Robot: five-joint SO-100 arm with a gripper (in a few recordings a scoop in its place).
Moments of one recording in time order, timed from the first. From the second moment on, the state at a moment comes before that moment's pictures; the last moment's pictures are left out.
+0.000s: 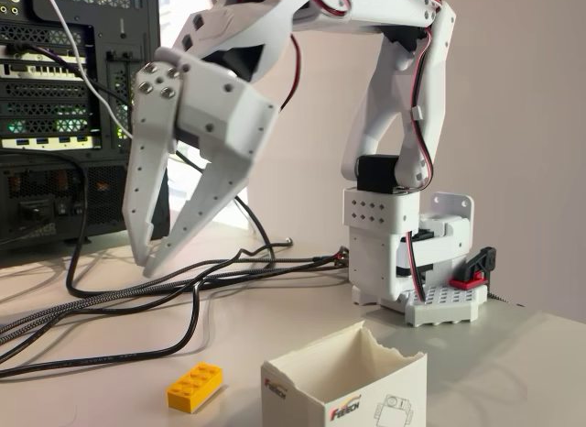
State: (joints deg) arm 1.8 114.4 115.8 62.6 44.6
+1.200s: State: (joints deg) arm -3.5 103.0 127.4 63.5 77.0
